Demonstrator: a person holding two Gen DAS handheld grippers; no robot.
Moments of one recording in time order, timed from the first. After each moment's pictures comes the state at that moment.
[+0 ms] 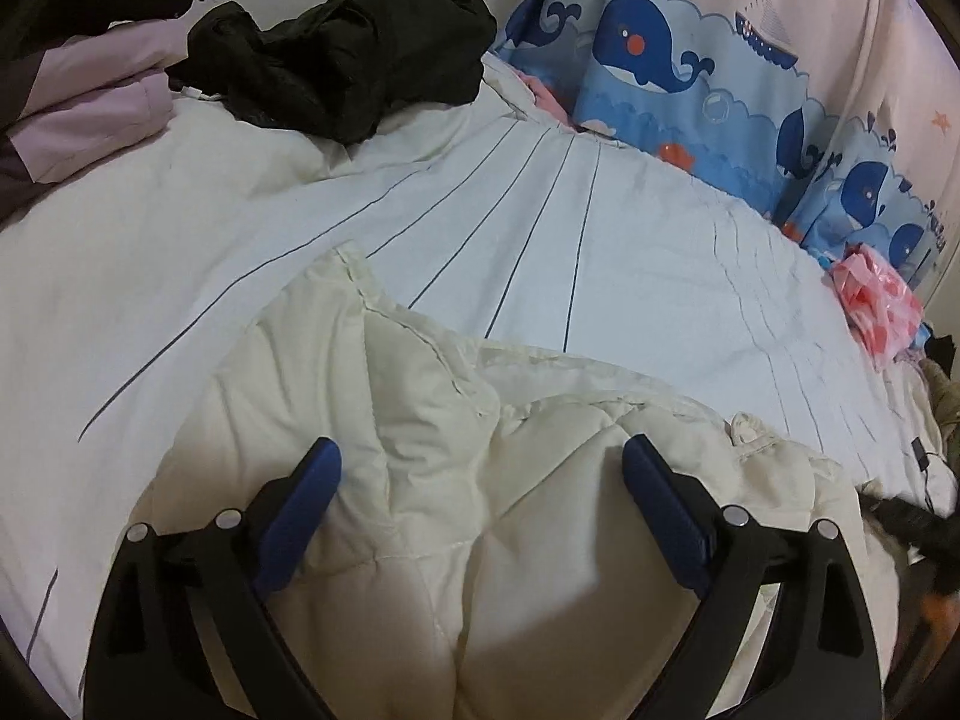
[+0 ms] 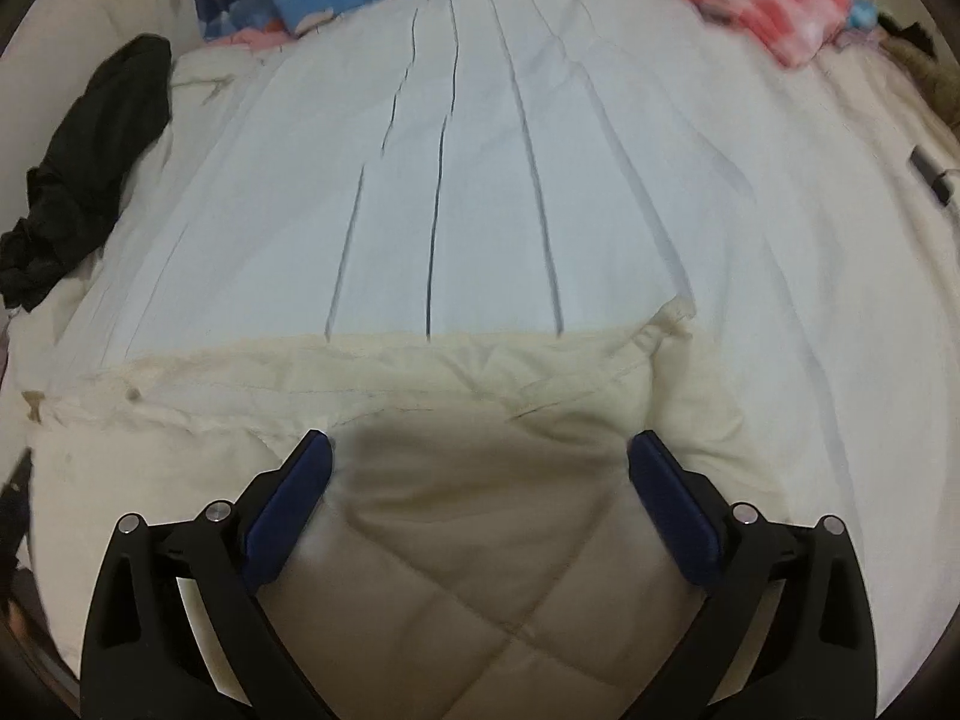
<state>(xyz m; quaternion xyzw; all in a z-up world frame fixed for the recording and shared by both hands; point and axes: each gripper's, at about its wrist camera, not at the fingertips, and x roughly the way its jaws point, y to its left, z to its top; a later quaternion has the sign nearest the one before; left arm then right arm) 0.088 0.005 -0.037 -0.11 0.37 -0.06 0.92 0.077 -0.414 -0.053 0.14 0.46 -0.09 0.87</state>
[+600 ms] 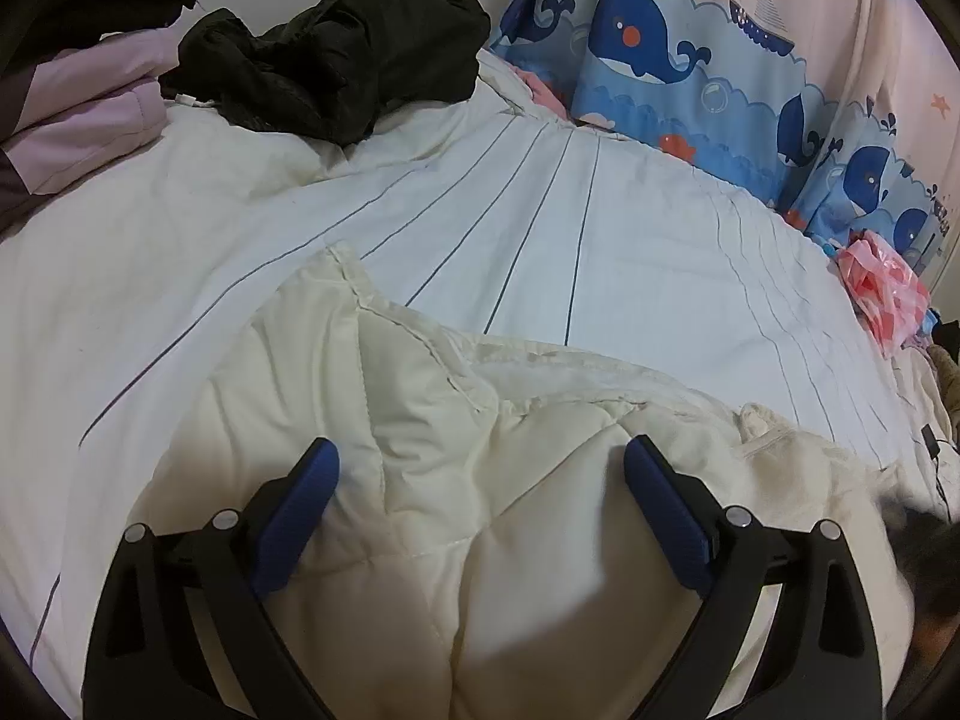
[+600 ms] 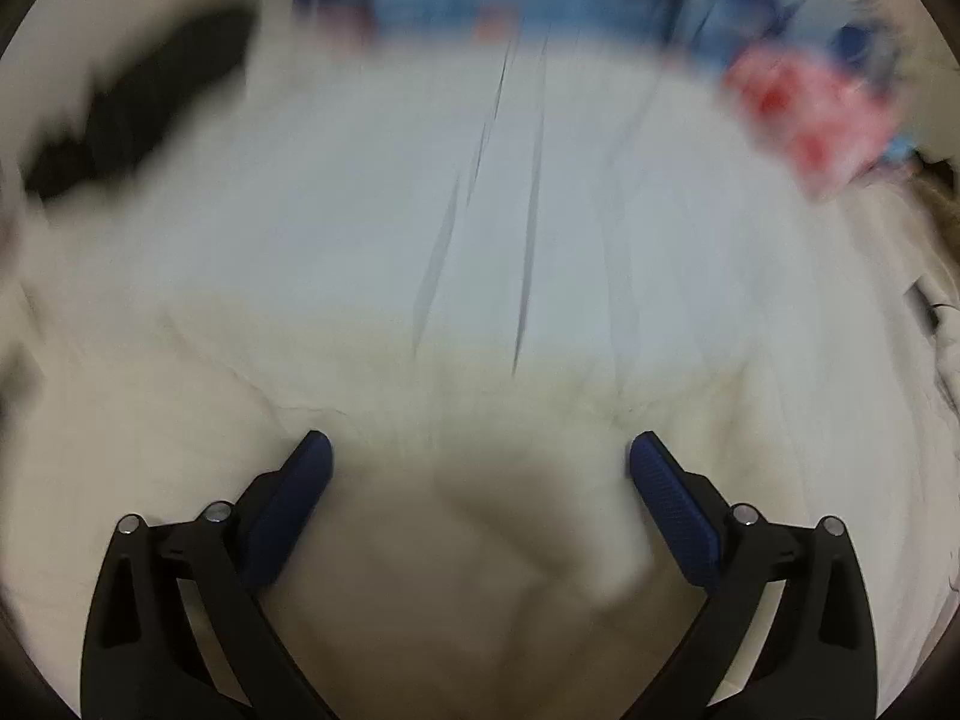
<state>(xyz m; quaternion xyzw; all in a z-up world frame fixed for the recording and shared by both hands) 0.091 0.001 -0.039 -0.09 0.37 -0.06 0.92 0.084 -0.354 -0.065 0.04 0.48 -0.04 0.88</state>
